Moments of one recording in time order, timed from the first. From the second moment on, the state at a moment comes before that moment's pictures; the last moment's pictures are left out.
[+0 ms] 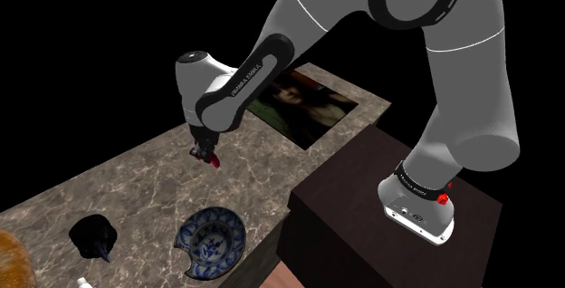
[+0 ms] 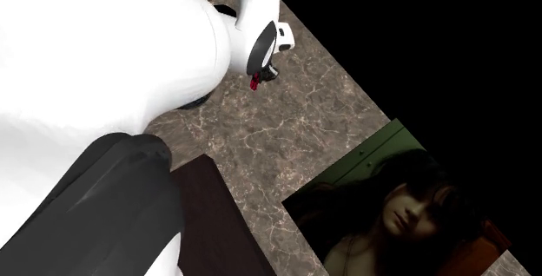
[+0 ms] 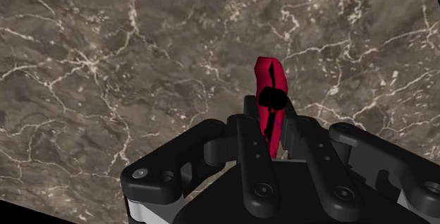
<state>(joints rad) 0.42 0.63 0.21 -1.88 -0.12 2.48 0.20</state>
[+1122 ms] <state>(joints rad) 0.46 0.45 0.26 -1.97 -0.09 2.40 0.27</state>
